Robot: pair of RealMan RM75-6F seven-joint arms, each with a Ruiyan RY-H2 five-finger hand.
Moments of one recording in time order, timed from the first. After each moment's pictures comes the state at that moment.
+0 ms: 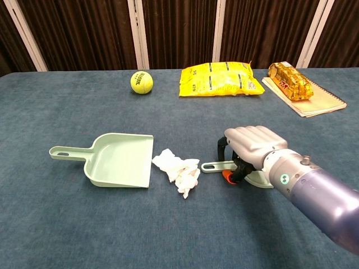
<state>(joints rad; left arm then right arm) -0.06 -1.05 0.05 -1.67 1.61 1.47 0.08 0.69 -1.91 0.20 -1.42 -0.87 1.15 -0.76</state>
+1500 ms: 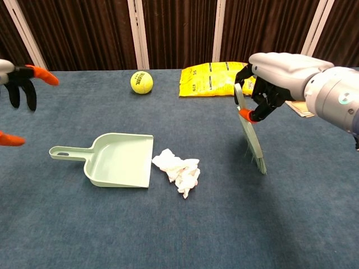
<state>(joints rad) -0.40 -1.34 -0.17 -1.95 1.20 1.23 0.83 0.71 -1.59 0.28 -1.86 -0.85 1.29 -0.82</state>
